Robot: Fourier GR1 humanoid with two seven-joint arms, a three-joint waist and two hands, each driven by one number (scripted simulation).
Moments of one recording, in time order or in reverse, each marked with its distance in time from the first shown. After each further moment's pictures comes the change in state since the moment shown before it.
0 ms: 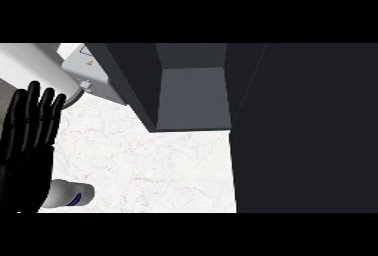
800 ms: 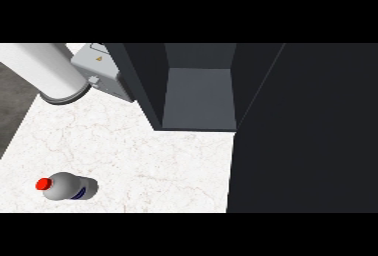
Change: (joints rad) left arm 0.453 0.075 0.250 -0.259 0.421 -0.189 0.129; right arm 0.241 0.015 0.159 -0.282 -0.132 0.100 0.140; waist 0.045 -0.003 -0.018
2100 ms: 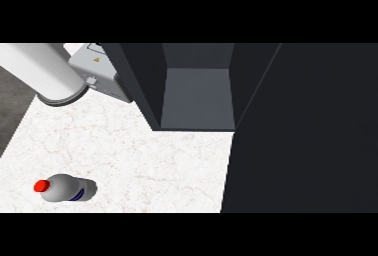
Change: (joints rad) left arm 0.129 -0.052 0.074 -0.008 0.072 -0.031 0.092; right arm -0.037 0.015 0.169 -0.114 0.064 -0.112 0.195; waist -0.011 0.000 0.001
